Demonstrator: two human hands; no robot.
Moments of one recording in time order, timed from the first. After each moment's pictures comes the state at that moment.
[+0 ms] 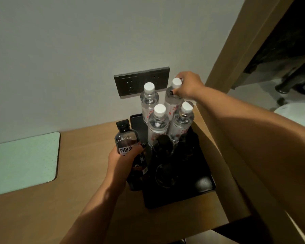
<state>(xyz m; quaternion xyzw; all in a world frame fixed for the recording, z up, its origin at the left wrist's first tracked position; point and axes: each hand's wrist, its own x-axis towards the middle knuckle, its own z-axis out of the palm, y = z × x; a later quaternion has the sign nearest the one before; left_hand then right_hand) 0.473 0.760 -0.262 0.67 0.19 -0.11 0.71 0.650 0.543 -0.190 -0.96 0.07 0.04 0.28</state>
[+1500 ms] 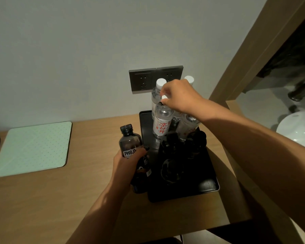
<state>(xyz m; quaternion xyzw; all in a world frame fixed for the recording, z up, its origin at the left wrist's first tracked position) 0.448 0.768 -0.279 0.64 0.24 -0.09 0.72 0.600 0.603 -0.174 -0.97 -0.14 0.03 0.19</state>
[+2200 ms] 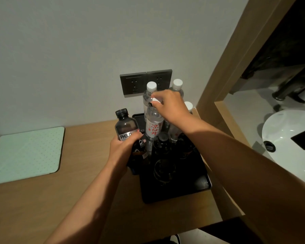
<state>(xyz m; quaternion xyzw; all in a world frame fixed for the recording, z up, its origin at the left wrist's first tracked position) 0.488 0.760 -0.262 0.60 0.21 -0.10 0.76 0.581 0.602 -0.198 -0.96 -0.09 -0.03 0.28</state>
